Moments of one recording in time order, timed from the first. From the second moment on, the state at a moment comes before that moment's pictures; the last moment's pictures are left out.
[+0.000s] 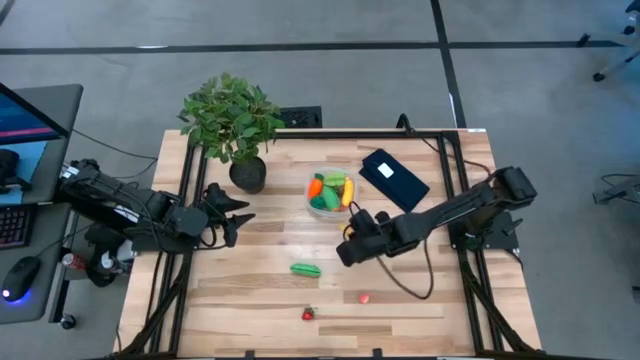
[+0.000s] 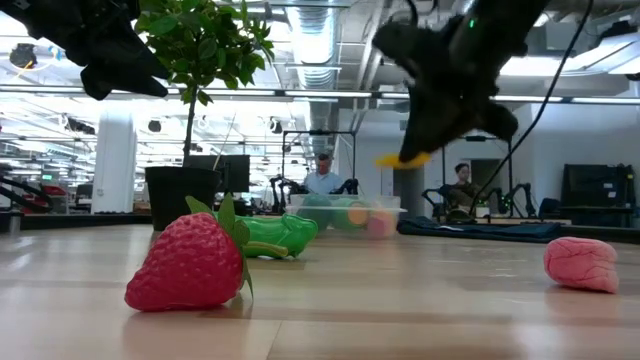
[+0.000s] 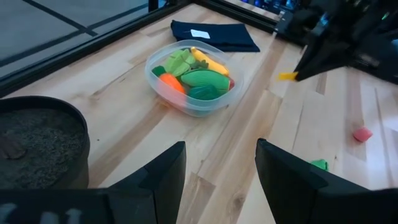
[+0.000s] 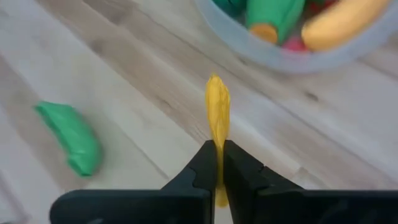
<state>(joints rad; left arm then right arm) -0.39 0.63 0.50 -0.45 -0.67 -0.64 0.32 1.66 1.07 -0.53 0.45 1.07</state>
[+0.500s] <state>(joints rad) -0.39 0.63 0.50 -0.45 -0.70 -0.65 0.15 1.49 1.07 -0.49 0.52 0.79</state>
